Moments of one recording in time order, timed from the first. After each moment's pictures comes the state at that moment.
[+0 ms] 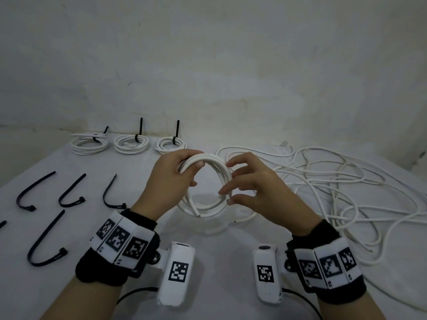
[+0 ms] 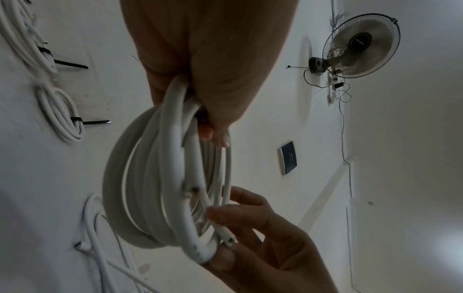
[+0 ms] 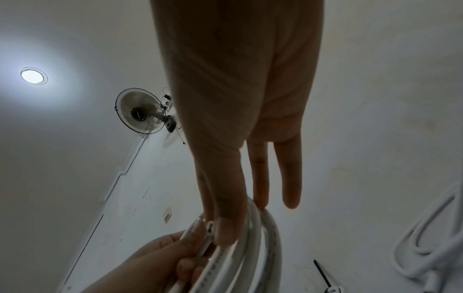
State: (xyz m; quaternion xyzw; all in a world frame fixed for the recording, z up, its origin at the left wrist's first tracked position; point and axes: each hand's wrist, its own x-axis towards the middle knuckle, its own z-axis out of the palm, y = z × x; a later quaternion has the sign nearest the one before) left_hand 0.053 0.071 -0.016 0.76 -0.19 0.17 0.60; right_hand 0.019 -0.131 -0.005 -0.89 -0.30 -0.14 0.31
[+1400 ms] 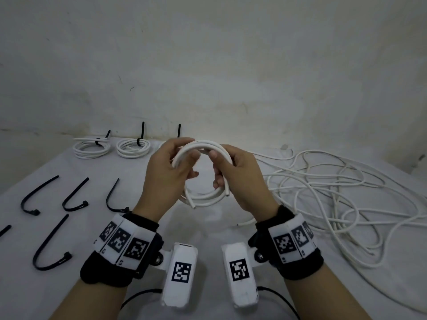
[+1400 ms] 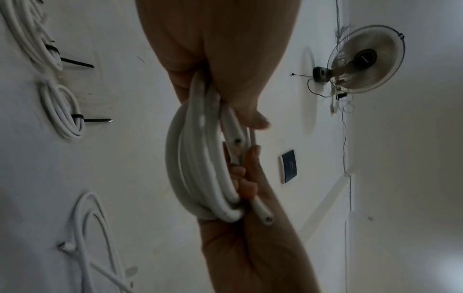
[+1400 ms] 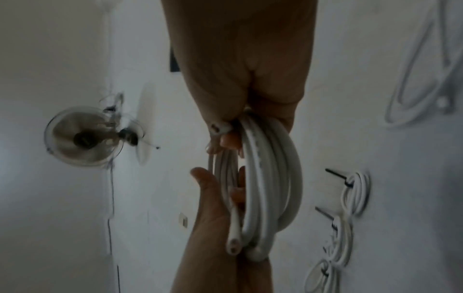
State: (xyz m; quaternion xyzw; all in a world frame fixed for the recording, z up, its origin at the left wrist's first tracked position) left_hand 0.050 0.073 -0.006 0.68 -0.18 0.21 0.68; right_hand 0.045 -0.074 0.003 -0.73 -0.19 -0.16 0.64
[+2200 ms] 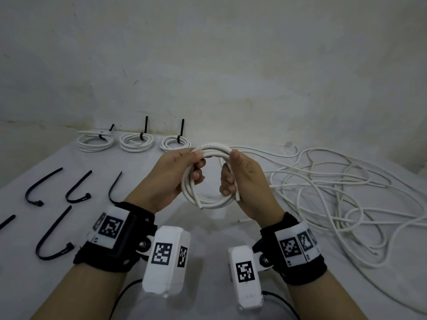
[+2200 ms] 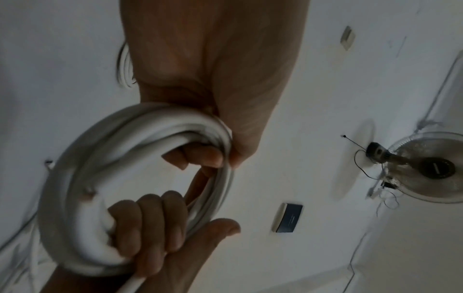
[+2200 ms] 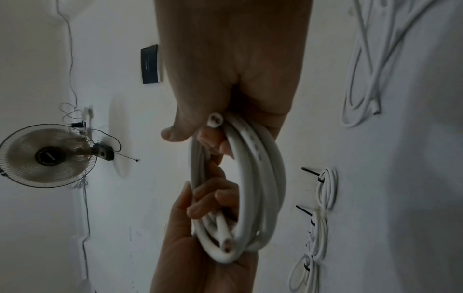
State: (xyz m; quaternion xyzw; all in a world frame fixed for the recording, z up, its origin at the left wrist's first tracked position) left_hand 0.046 0.074 0.002 0.61 -0.16 -0.05 0.78; right_hand 0.040 -0.080 -0.016 -0.61 -0.19 -0.05 0.77
